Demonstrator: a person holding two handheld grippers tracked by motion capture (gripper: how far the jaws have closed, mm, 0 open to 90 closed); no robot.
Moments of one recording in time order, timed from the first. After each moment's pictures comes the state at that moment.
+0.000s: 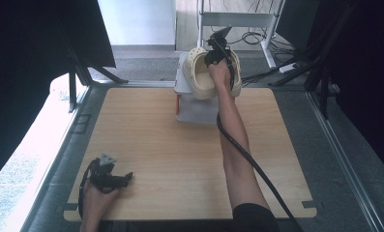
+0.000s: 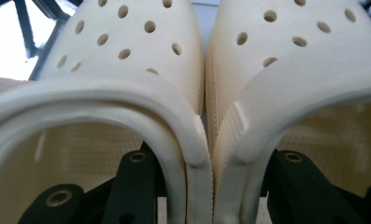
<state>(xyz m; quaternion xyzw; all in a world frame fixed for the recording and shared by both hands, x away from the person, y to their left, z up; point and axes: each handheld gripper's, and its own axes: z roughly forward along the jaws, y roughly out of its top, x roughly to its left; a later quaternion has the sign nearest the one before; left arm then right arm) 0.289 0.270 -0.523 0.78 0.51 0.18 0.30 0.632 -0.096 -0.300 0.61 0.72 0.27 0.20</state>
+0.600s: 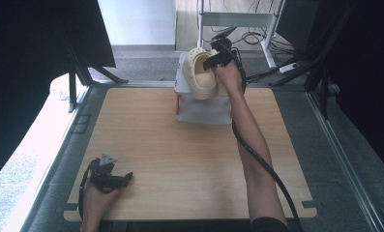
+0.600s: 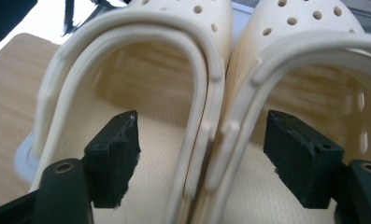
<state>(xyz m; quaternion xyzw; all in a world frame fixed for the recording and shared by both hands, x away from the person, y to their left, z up) 0.289 0.269 -0.523 0.78 0.51 0.18 0.30 0.593 -0.116 -0.281 0.50 0.79 0.30 0.19</state>
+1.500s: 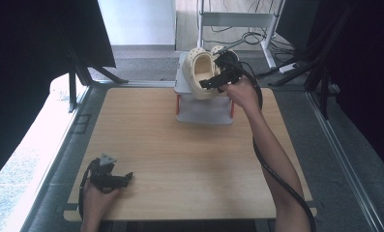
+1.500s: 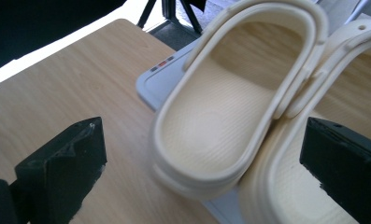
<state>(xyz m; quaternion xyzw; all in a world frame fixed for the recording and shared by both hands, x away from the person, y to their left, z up) 0.289 0.269 -0.523 0.78 0.51 0.18 0.30 0.500 -0.129 -0.269 0.35 0.84 0.37 0.18</state>
